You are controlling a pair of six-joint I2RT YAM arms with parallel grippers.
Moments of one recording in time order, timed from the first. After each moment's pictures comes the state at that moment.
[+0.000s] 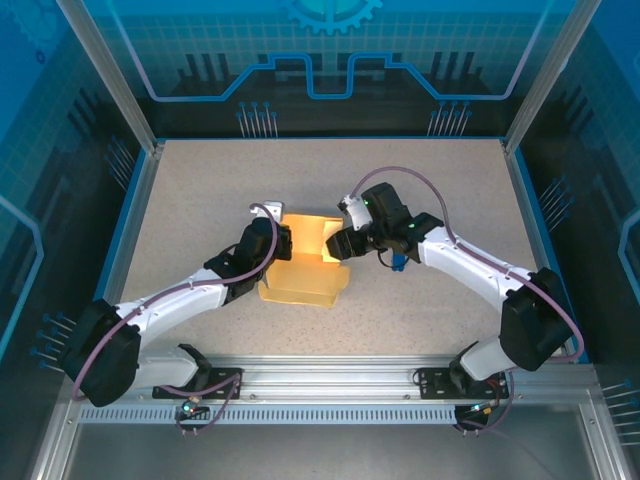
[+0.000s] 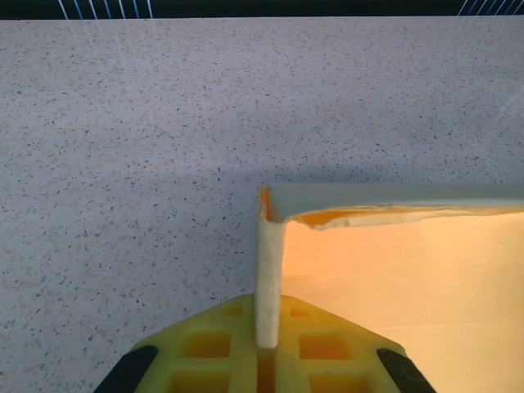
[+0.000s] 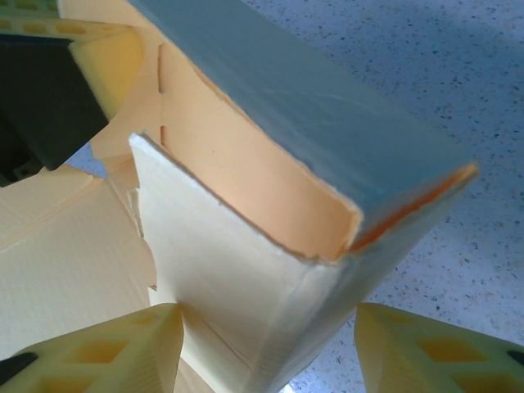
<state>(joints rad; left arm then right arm) -0.61 1.26 0.69 0.02 -0.36 -0.35 0.61 1.48 1.10 -0.47 -0.33 0.24</state>
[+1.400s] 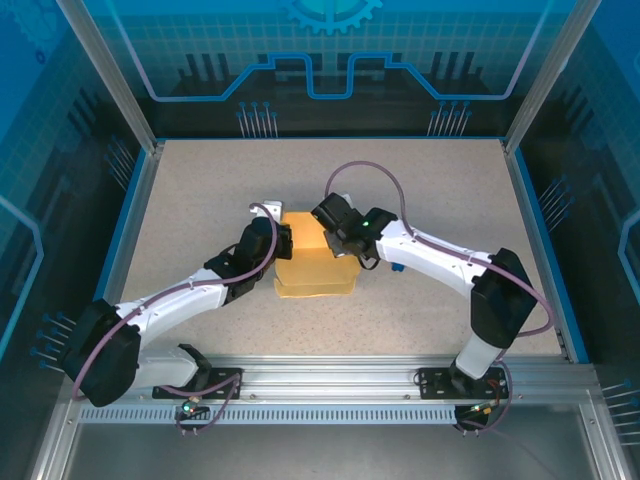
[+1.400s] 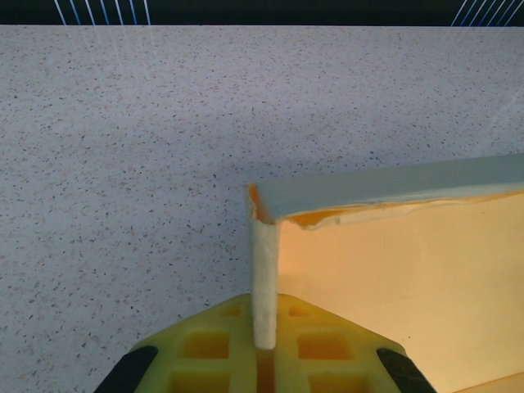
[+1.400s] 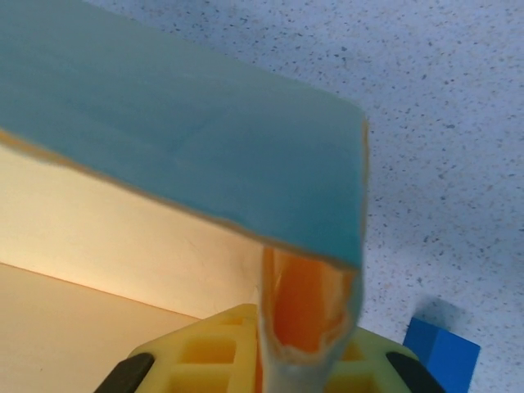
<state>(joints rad) -0.61 1.26 0.69 0.04 -0.37 -0.35 0.84 1.69 1.37 -0.77 0.43 0.41</state>
